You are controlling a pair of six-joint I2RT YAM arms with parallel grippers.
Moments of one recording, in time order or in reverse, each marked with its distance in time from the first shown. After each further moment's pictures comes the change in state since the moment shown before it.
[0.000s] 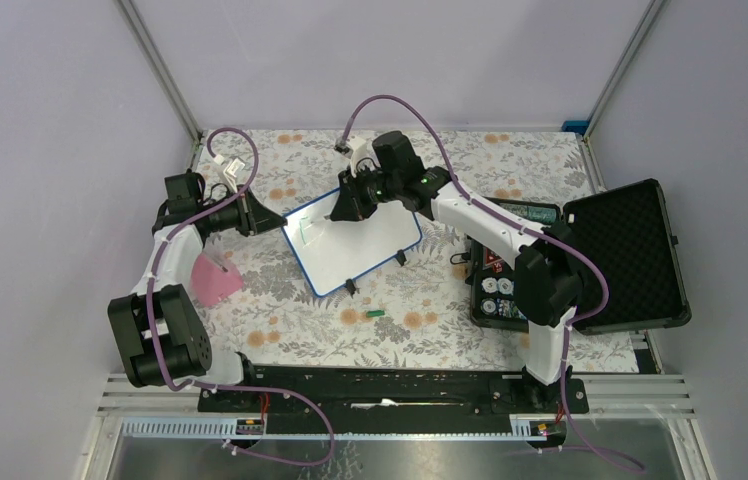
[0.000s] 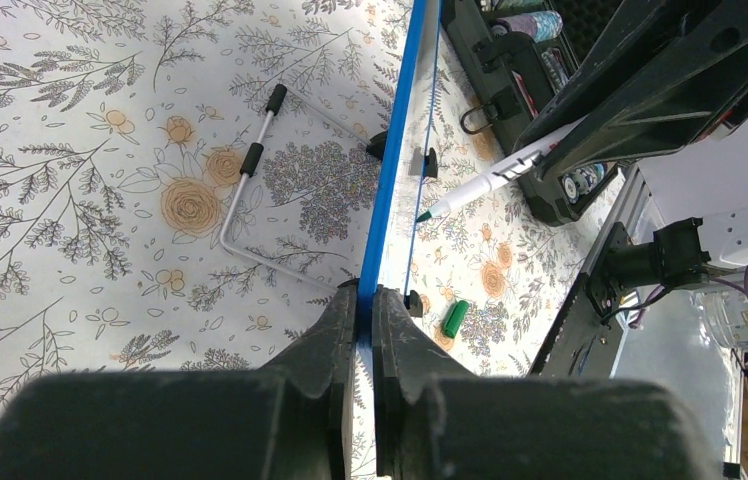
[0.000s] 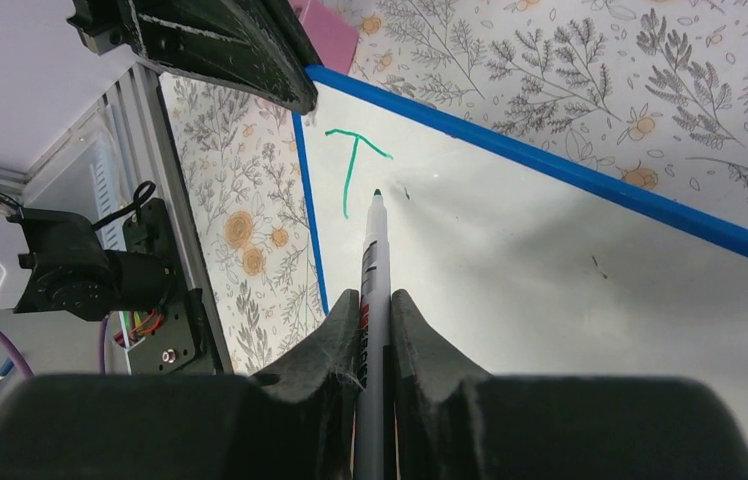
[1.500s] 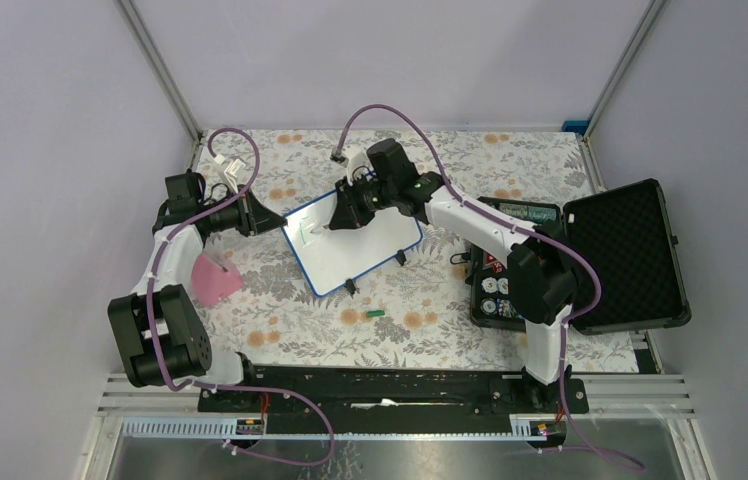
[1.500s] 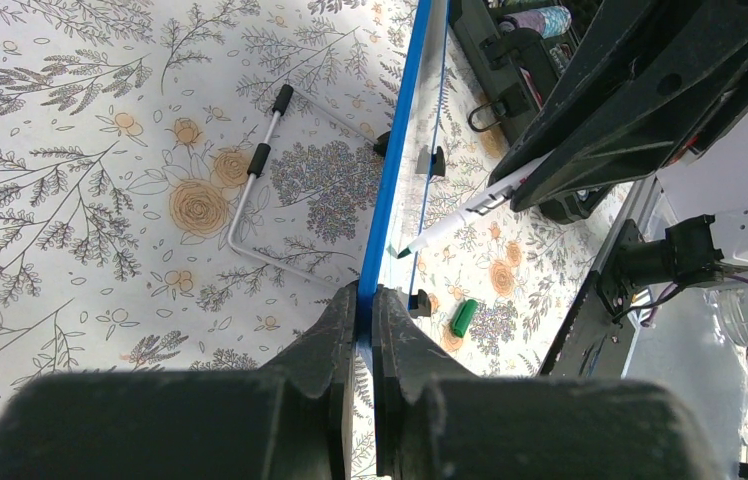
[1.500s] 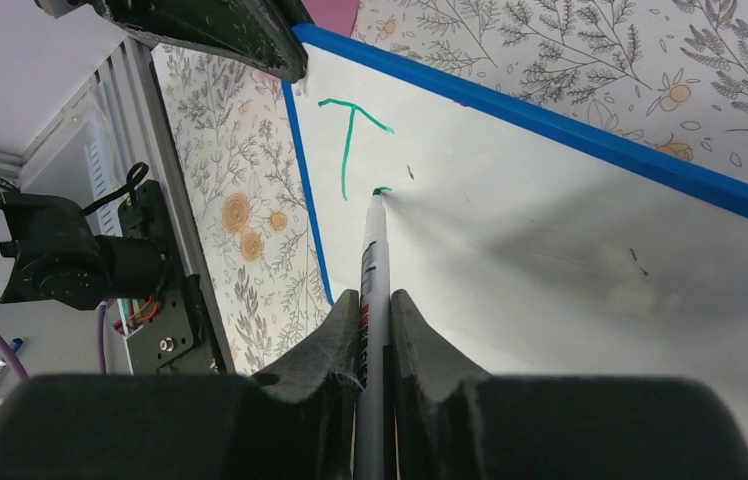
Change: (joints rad) left arm -0.006 0.000 0.000 0.000 -0.008 0.019; right arm 0.013 0.028 -0.023 -0.001 -0.003 0.001
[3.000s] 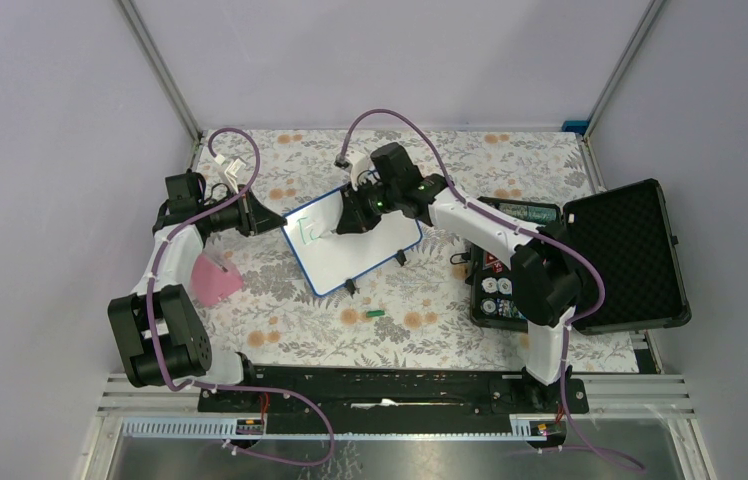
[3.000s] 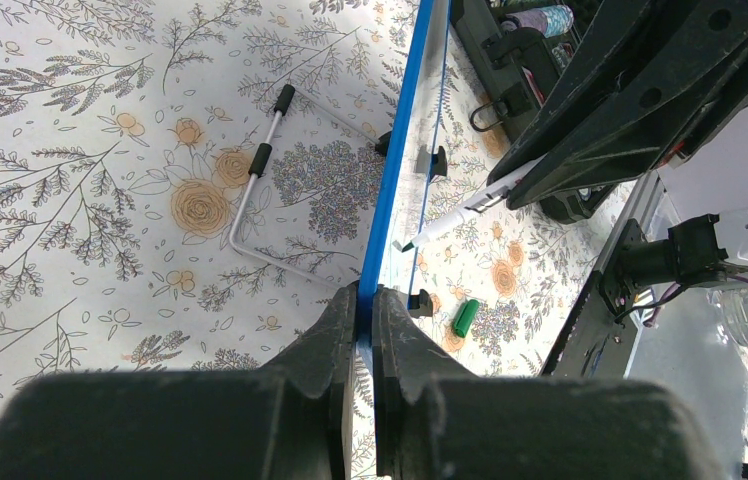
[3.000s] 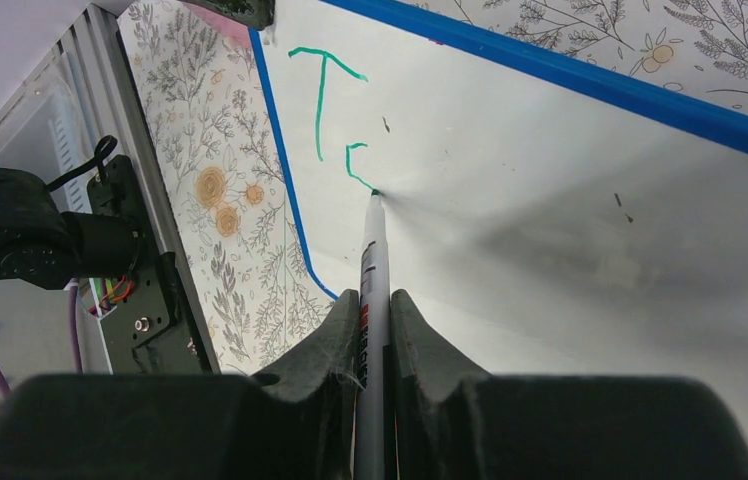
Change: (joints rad) left arm -0.002 0.000 0.000 0.000 -0.006 0.002; right arm -0.007 -0.023 -0.043 -0.034 0.023 -0.052
